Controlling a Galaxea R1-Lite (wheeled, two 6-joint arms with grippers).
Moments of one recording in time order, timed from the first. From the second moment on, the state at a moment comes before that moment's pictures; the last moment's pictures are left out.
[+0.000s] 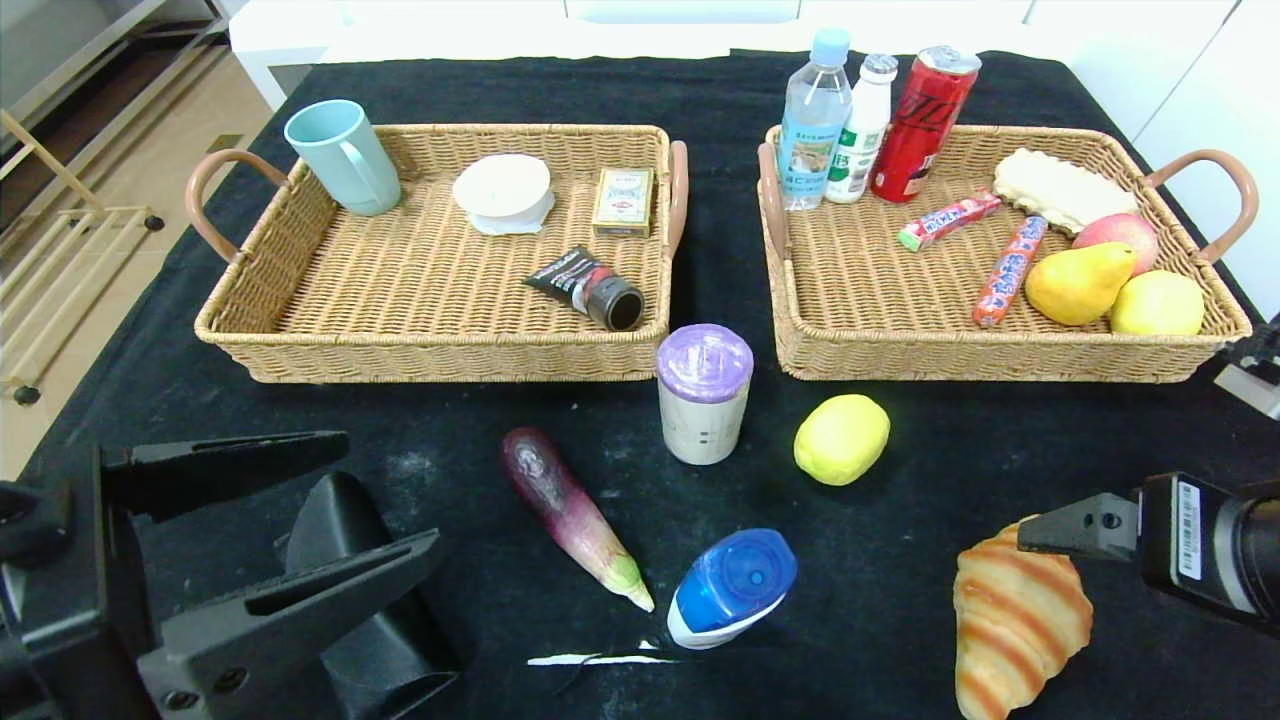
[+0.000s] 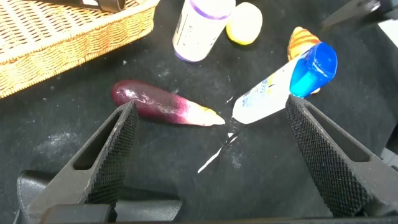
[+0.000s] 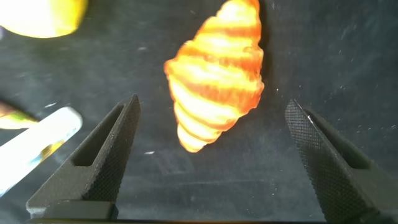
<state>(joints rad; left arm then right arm) -0.57 1.00 -0.71 -0.12 -0.16 -0.01 0.57 1.35 -1.13 0.69 -0.22 0.87</state>
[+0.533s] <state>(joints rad) -0.57 0.99 -0.71 -0.12 -0.16 0.00 0.58 1.41 -1.11 0.68 -0.20 0.90</state>
